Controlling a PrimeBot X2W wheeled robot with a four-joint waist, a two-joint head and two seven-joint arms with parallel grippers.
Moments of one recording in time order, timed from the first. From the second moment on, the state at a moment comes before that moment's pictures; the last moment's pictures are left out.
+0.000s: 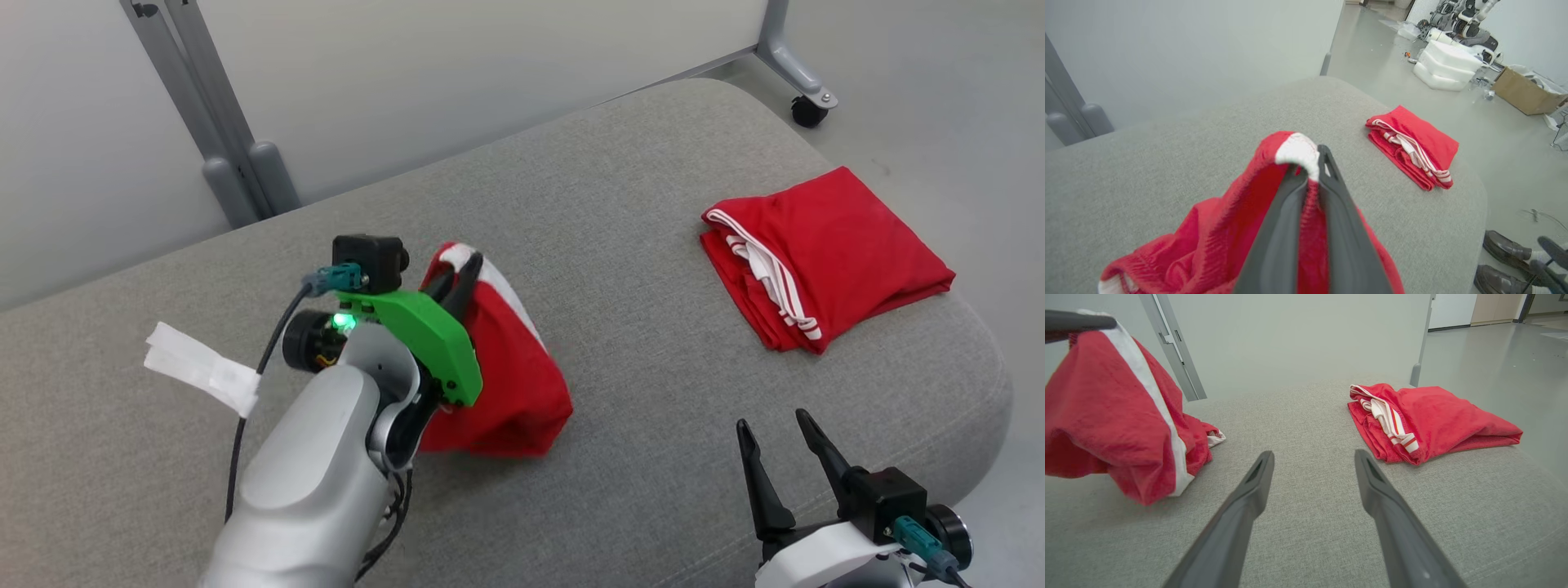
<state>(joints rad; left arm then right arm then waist) -0.60 0.05 -0.51 0.61 -0.63 -0.09 0.10 0.05 -0.05 0.10 0.21 0.11 0.13 -0.26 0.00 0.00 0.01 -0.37</state>
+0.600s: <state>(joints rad) -0.50 0.15 -0.63 0.46 -0.80 -0.09 0.07 0.06 -0.05 0.10 0.22 0.12 0.13 -0.26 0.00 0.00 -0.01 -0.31</state>
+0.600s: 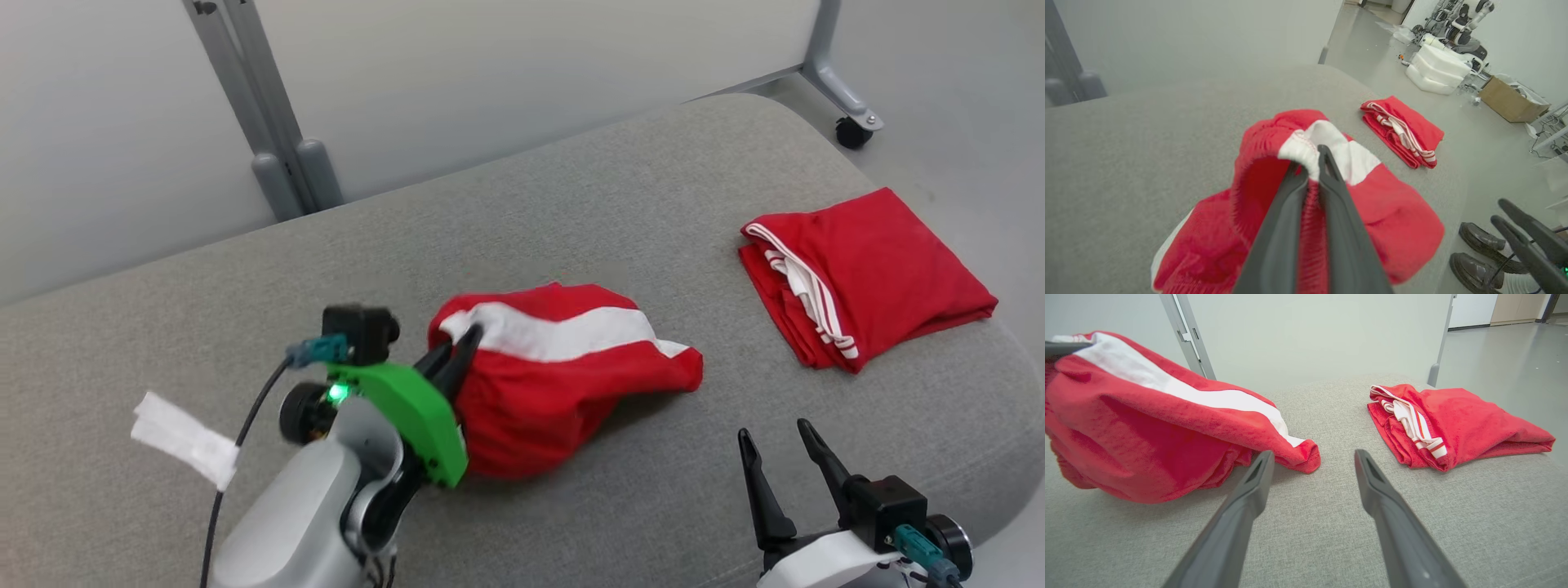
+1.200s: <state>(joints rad) -0.23 0.29 -0.63 0.48 -0.77 0.04 0.02 0.08 -0.05 0.11 0.22 0.12 0.13 -0.26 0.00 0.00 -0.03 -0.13</state>
